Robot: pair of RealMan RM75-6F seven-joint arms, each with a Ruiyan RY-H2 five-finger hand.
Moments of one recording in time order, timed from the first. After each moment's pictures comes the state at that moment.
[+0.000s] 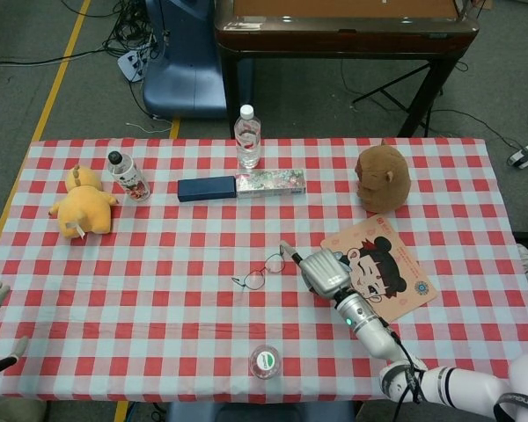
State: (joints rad) left arm 0.04 -1.14 -0.01 -1.54 1.49 1.56 -0.03; right arm 0.65 -1.64 0.17 -1.47 -1.19 0.87 -0.59
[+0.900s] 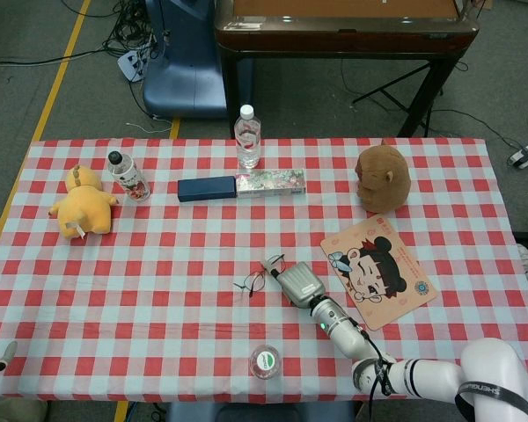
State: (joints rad) left arm 0.07 -1.14 -0.01 -1.49 1.47 1.57 -0.09; right arm 0.77 -1.77 0.12 -1.36 -1.05 0.80 -0.62
